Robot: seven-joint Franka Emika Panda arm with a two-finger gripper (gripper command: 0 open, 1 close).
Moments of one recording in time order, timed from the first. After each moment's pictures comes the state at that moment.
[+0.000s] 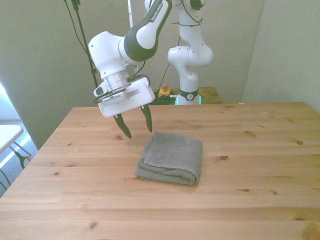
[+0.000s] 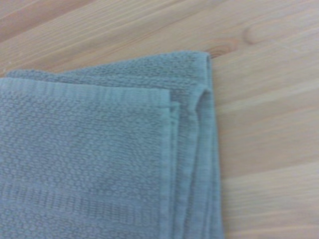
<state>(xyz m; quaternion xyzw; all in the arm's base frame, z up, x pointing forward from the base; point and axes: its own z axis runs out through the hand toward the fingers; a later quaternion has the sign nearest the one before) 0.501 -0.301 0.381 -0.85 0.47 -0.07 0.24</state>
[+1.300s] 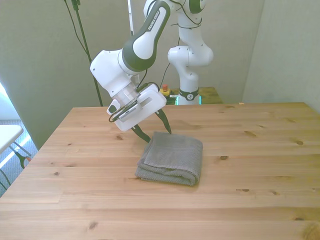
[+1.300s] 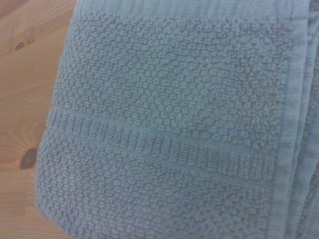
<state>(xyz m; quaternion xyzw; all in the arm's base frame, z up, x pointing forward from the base) 0.508 -0.276 0.347 -0.86 0.42 0.02 0.31</state>
